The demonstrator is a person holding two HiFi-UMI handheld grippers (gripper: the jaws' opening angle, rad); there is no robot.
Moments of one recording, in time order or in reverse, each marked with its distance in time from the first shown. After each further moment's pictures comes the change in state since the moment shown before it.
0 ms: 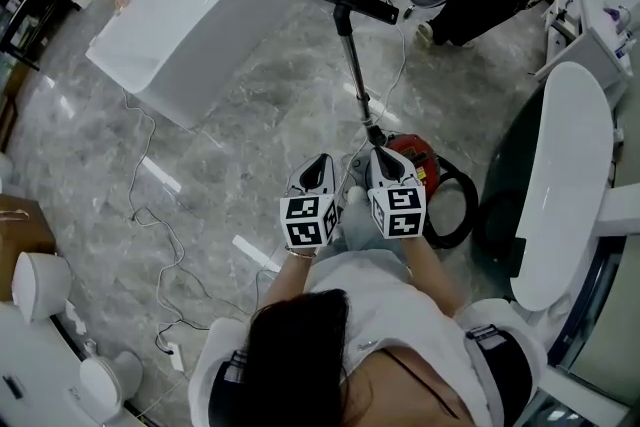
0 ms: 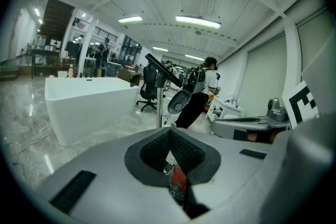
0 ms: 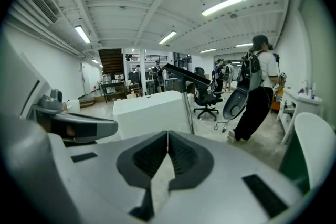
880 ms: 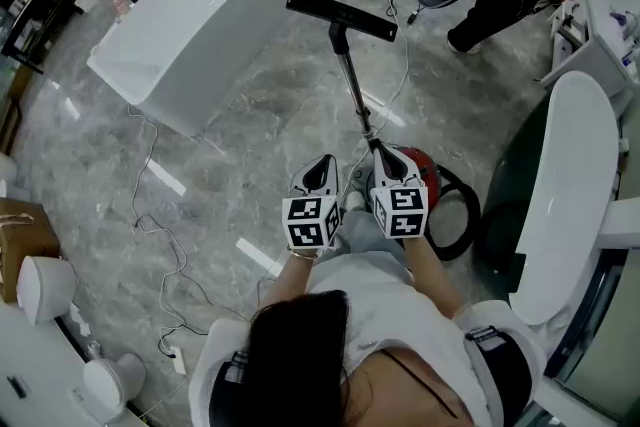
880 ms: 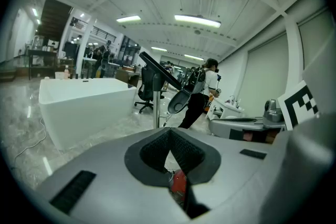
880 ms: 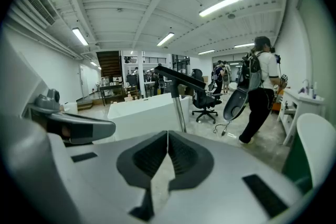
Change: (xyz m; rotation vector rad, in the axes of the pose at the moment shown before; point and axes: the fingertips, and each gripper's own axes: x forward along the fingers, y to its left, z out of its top) left arm 0.051 -0.006 0.028 0.010 -0.001 -0.008; right arm 0.039 -0.042 0.026 0.012 -0.024 -0.009
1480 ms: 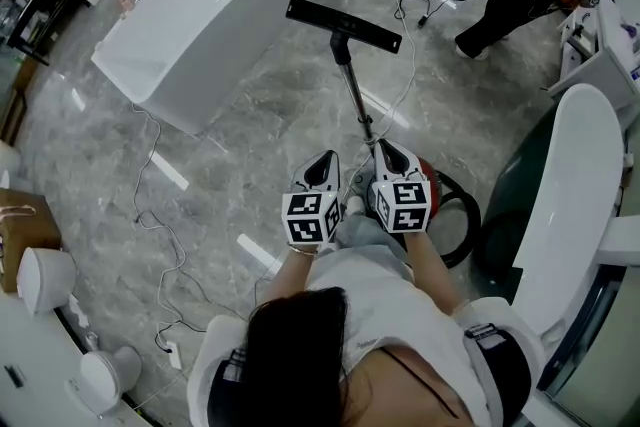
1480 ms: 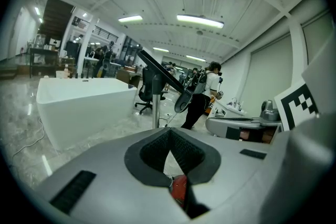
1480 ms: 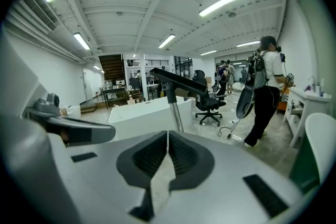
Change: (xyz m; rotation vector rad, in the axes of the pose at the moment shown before) left arm 0.036 0.000 0.021 -0.020 -0.010 0.011; right arm 0.035 -0.024 0.025 0.009 -0.027 0.048
